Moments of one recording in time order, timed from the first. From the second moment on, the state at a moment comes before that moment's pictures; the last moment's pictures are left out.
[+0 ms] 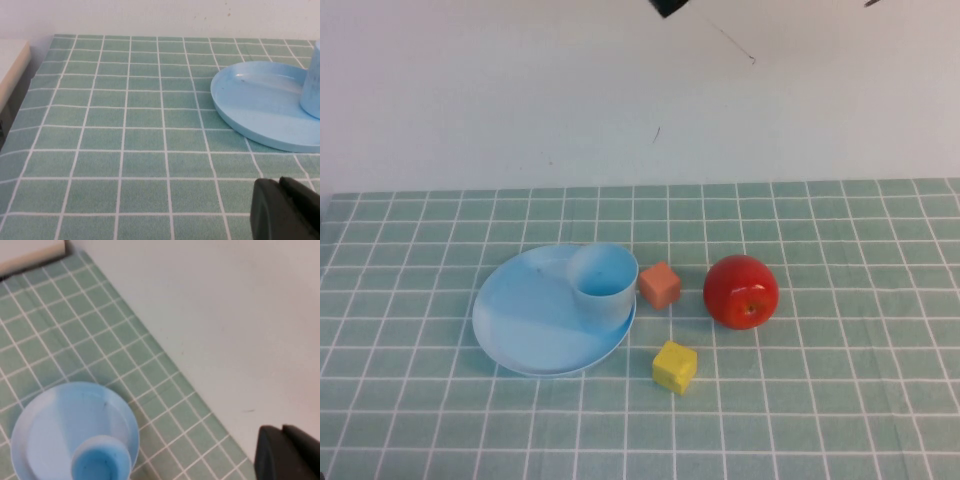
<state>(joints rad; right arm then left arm) 0.61 2.06 -2.61 0.06 1.29 -0.36 -0.06 -0.01 0.02 -0.09 0.38 -0.04</state>
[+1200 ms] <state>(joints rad) 0.61 0.79 -1.20 0.06 1.19 -0.34 -0.06 -0.01 0.02 -0.09 0.38 -0.04</state>
